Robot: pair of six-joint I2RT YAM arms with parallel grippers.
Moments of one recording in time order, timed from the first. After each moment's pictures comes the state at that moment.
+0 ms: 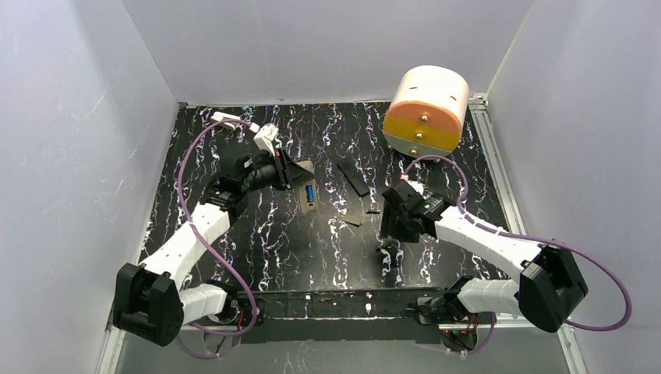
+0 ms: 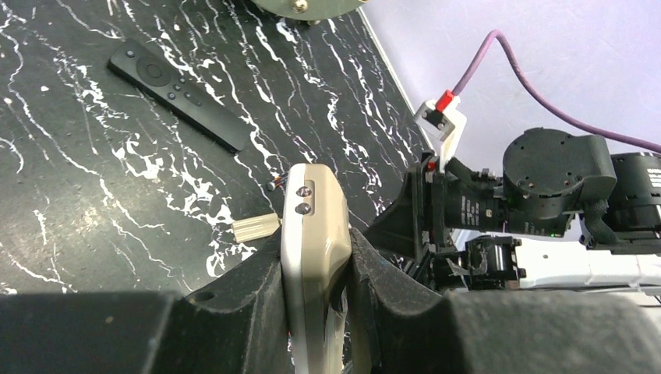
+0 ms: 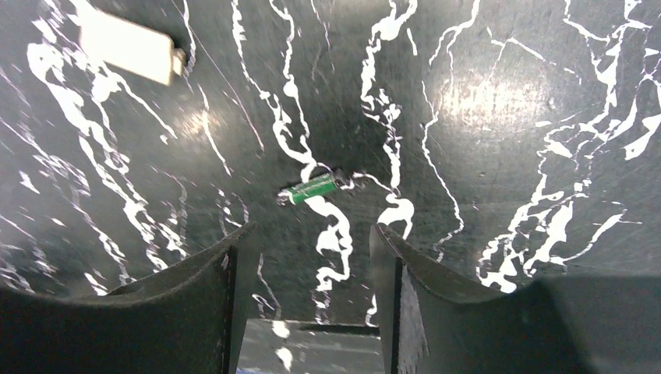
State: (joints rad) left arm -0.34 1.17 0.80 0.06 0.62 -0.58; right arm 0.75 1.23 0.79 -0.75 0.14 0.81
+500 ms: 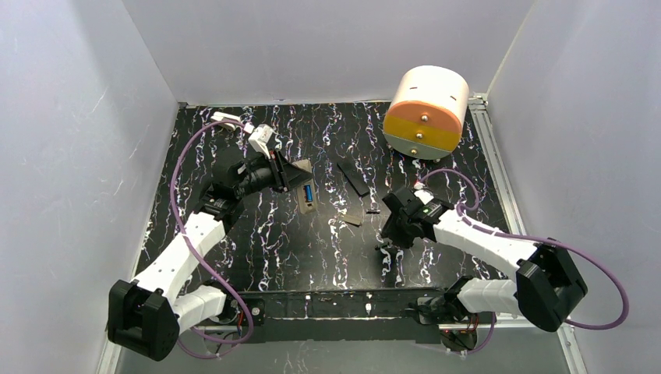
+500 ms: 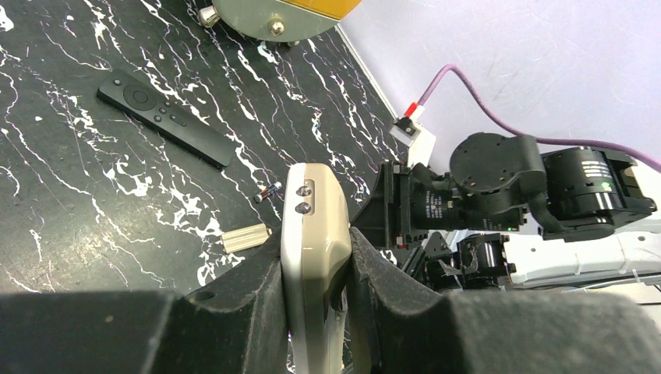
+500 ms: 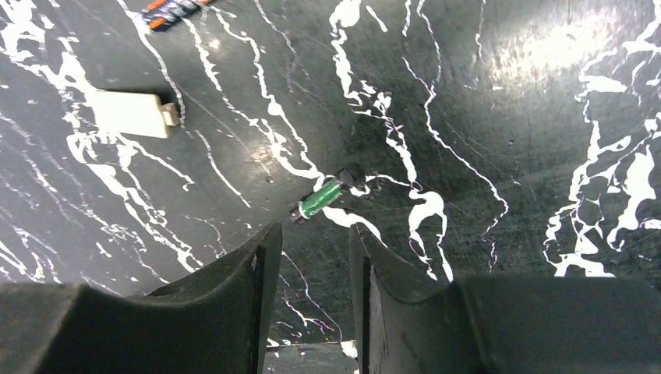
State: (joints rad) left arm -0.34 1.08 0.77 0.09 0.63 -0.58; right arm 0.75 1.22 0.74 -0.69 0.19 1.16
